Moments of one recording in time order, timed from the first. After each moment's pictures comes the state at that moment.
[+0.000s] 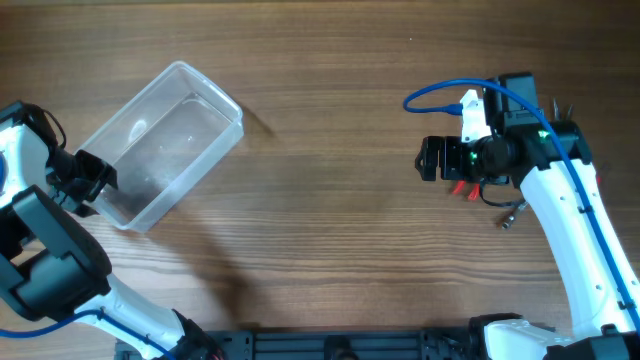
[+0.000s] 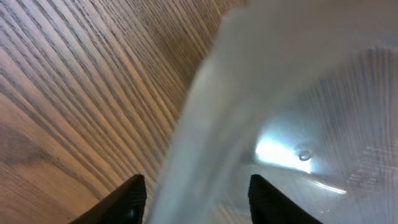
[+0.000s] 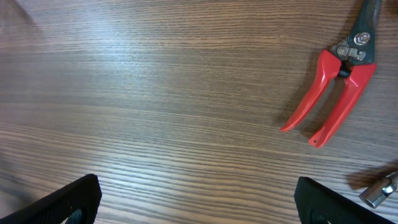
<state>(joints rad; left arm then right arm) 0.58 1.94 1.42 -1.13 0.02 -0.49 0.11 1.40 1.21 -1.08 -0.20 0.14</state>
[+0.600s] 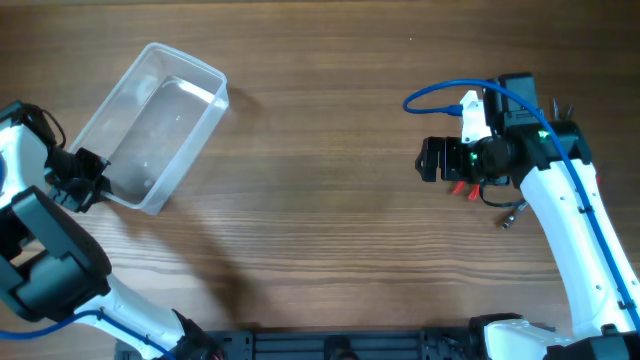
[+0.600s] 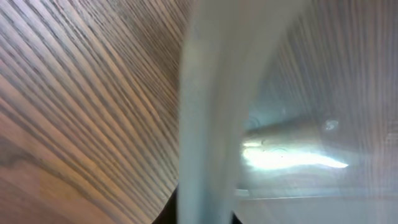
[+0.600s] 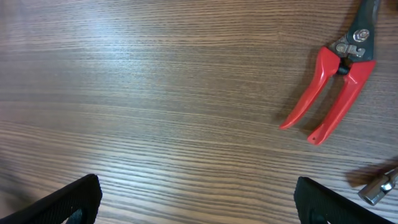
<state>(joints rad) 0.58 1.94 1.42 -1.13 0.07 -0.48 0.11 1.40 1.21 -1.08 -0.20 0.14</state>
